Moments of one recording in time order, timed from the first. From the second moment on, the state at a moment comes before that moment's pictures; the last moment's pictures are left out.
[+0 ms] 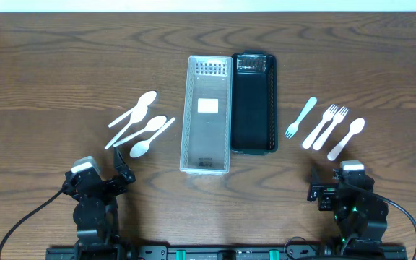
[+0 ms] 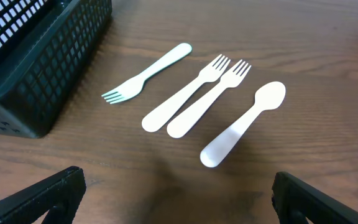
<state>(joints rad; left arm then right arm) 0.04 0.01 0.10 -0.33 -0.22 -0.20 -0.07 0.01 0.16 -0.64 -0.06 -0.08</state>
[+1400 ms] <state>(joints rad) 0.04 0.26 0.25 -0.38 0.03 -0.20 -0.07 0.15 0.31 -0.54 -0.16 0.18</state>
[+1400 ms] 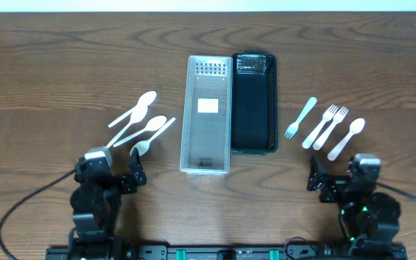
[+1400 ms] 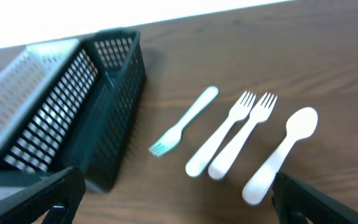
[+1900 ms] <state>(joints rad) 0.04 1.03 0.96 -0.70 0.04 -0.20 -0.07 1.09 0.99 -0.82 -0.10 0.19</state>
